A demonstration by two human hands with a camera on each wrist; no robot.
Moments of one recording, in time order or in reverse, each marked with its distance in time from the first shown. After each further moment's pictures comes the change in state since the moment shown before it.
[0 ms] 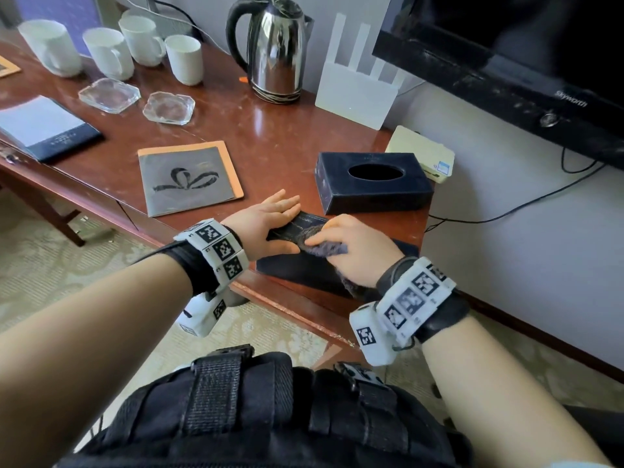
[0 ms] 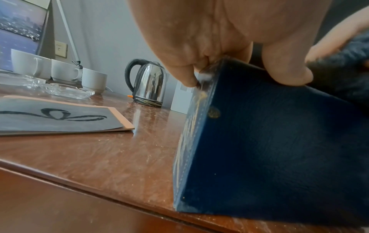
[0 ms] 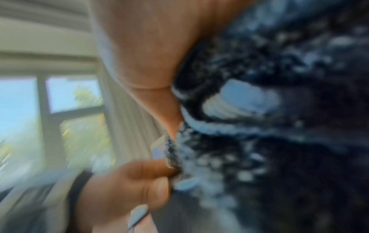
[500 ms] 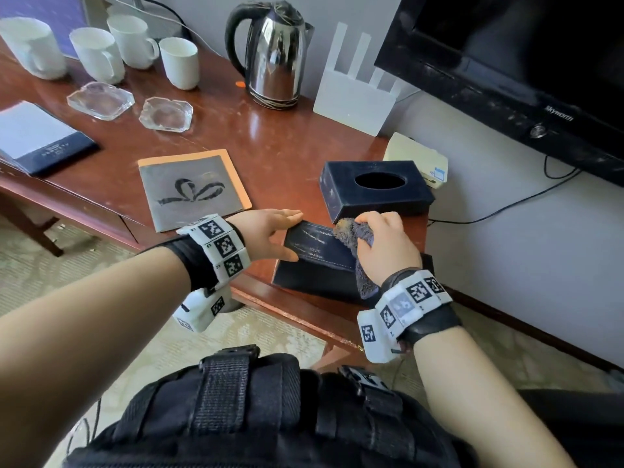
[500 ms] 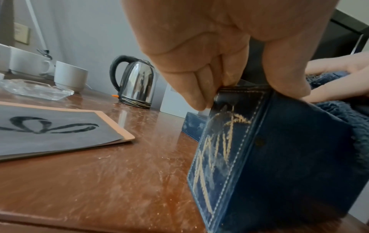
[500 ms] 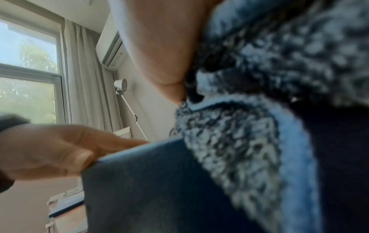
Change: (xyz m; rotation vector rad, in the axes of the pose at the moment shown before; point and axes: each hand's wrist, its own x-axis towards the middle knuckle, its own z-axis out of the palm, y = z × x) left_hand -0.004 -0.032 -0.029 -0.105 -0.114 -0.021; right_hand 0.014 -0.017 0.006 -0.074 0.313 0.447
